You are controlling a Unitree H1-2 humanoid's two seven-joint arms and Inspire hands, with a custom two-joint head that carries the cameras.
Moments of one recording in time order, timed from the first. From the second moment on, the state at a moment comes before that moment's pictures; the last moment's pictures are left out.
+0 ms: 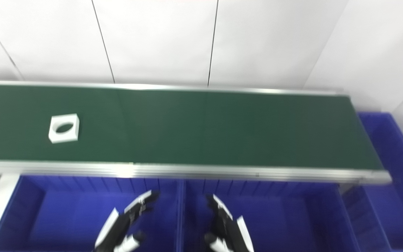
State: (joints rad) left arm 0.21 0.21 -0.53 0.21 0.14 -0.44 0.16; right arm 0.27 -0.14 0.35 0.25 -0.11 -0.42 -0.12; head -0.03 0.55
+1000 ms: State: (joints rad) left arm 0.19 0.25 -0.61 0.15 0.14 -0.43 0.21; right arm 0.26 -0.16 0.36 0.28 -0.10 -0.42 -0.14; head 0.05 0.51
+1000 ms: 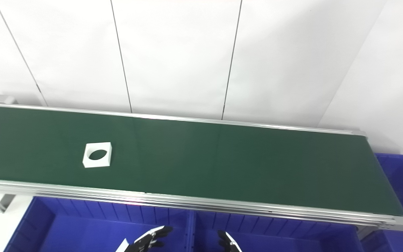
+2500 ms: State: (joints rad) left arm -0.38 0.26 -0.37 0.32 0.76 -0.35 0.16; right arm 0.25 -0.15 0.39 0.28 -0.09 -0.42 -0.16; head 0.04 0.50
